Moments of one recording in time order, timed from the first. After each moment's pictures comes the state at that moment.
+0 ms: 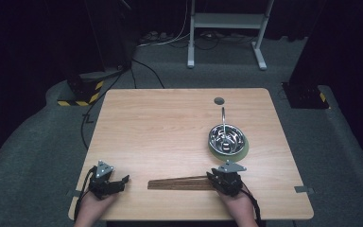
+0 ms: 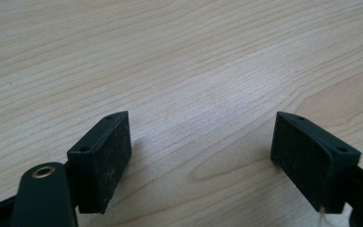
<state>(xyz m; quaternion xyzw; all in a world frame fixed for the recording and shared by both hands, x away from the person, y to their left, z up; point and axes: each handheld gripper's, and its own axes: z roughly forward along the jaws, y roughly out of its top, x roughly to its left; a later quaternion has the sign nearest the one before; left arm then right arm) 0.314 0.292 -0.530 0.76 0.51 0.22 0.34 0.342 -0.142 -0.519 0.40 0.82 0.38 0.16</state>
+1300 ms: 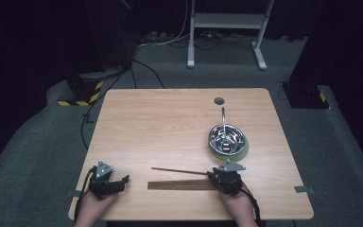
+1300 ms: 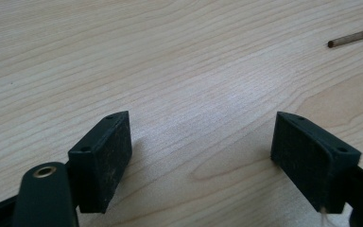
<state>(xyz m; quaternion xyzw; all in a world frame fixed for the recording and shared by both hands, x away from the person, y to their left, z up) 0.313 0.292 -0.530 0.76 0.51 0.22 0.34 0.346 -0.143 -0.522 0.41 0.82 0.37 0.17</state>
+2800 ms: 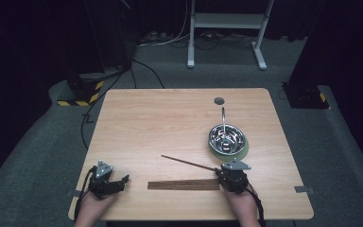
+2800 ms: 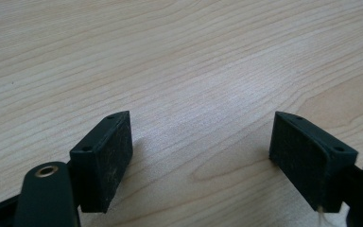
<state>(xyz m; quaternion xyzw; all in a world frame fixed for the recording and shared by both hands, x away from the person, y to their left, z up) 0.313 0.292 -0.529 0.76 0.51 0.22 0.34 0.350 -0.157 -0.522 0.45 0.80 0.34 0.21</state>
